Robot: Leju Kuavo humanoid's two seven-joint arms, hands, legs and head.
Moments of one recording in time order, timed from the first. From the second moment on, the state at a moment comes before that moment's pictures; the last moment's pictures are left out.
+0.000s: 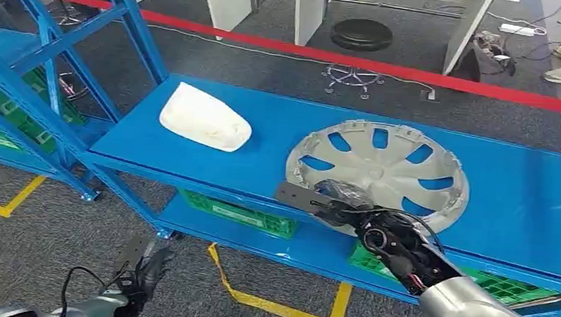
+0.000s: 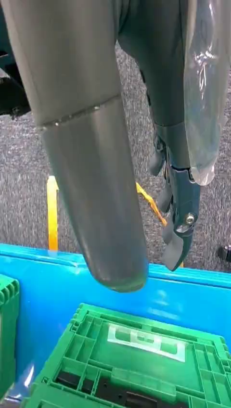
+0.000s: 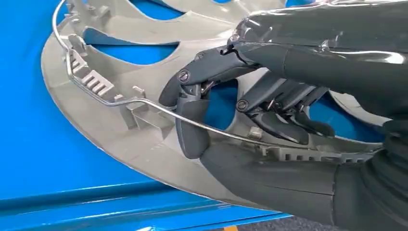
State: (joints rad) left arm -0.25 0.15 -0.64 -0.29 0.77 -0.04 -0.49; right arm -0.83 0.24 1.09 -0.57 0.31 0.05 0.11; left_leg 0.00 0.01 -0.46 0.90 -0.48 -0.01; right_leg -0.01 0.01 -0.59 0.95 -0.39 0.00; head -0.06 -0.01
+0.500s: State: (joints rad) left arm -0.25 0.15 -0.64 -0.29 0.77 -0.05 -0.49; right arm -0.84 0.23 1.09 -0.58 0.26 0.04 0.11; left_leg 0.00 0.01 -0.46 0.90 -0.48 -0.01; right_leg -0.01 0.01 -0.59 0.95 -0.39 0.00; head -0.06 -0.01
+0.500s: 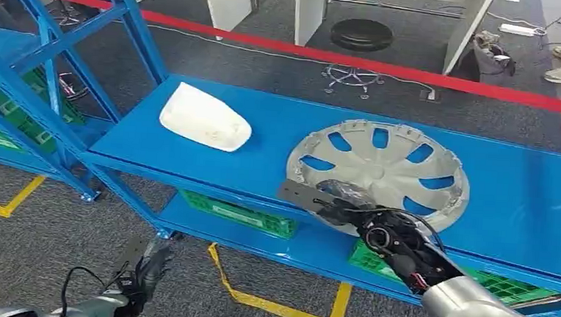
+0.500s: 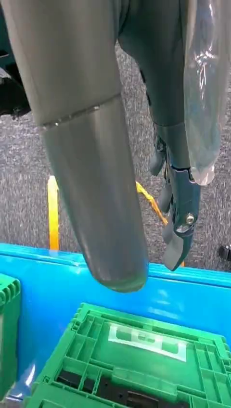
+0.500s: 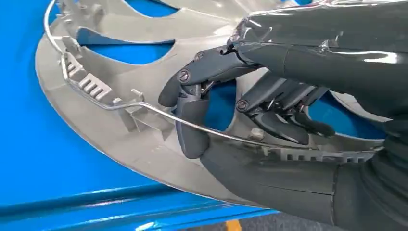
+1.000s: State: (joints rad) left arm -0.25 0.15 -0.64 -0.29 0.76 -0.06 -0.49; right arm -0.86 0.19 1.04 -0.63 0.14 0.01 0.12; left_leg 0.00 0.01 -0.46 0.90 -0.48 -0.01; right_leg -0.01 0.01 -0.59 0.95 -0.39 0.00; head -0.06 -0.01
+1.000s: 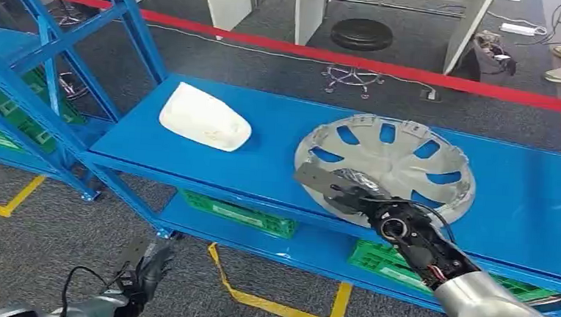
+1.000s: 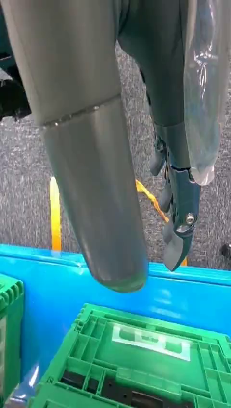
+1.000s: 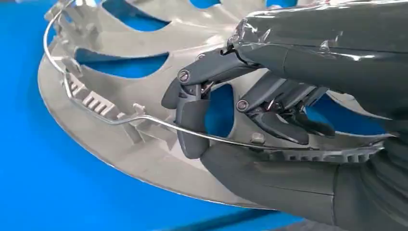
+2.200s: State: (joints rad) left arm -0.26 0.15 -0.64 -0.29 0.73 -0.06 -0.47; right arm -0.93 0.00 0.84 -1.01 -0.17 -0.05 0.15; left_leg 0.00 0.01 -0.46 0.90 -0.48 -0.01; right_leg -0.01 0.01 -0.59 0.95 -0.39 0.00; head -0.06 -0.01
